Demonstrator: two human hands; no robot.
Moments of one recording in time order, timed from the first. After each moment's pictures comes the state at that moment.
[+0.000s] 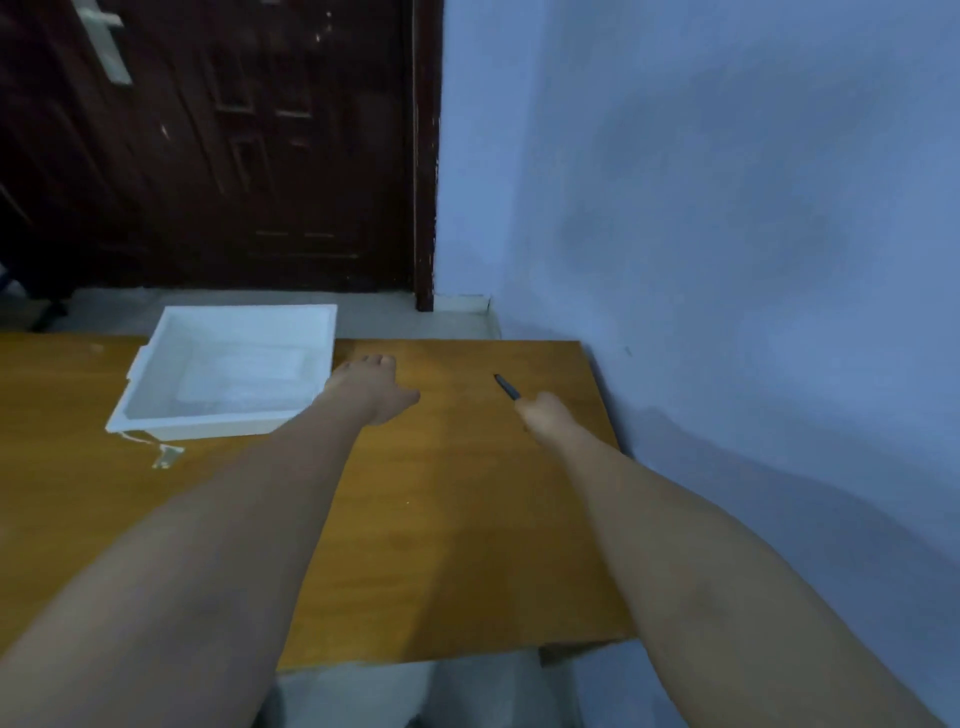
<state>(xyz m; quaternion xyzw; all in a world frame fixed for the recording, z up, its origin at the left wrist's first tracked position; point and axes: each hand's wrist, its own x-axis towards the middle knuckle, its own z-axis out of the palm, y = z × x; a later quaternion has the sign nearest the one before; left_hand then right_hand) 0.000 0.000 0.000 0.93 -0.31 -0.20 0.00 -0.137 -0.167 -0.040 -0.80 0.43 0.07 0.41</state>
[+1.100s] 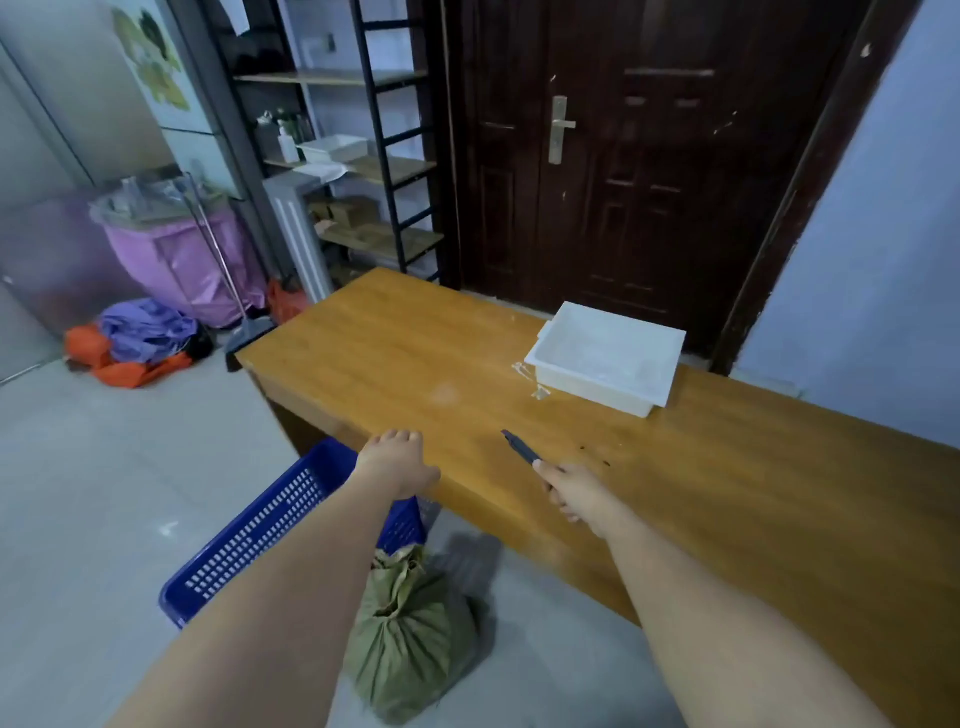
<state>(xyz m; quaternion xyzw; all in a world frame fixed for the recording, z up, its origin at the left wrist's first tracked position) -0.114 0.443 -0.005 0.98 -0.03 -0.21 -0.02 -0.139 0.210 -0.051 -0.81 0.15 0.23 0.53</state>
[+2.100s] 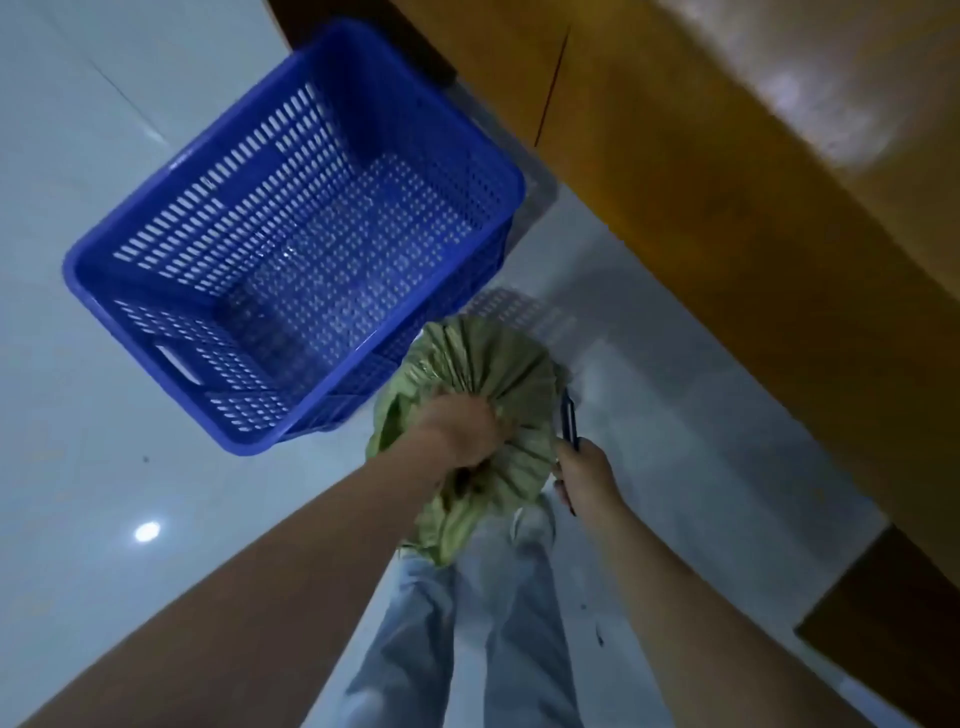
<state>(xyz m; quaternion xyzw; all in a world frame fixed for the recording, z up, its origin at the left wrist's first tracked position) -0.055 0.586 -0.495 0.87 -0.01 -0.48 0.14 -0.090 0.425 -0.544 -0.73 0.35 0.40 0.43</state>
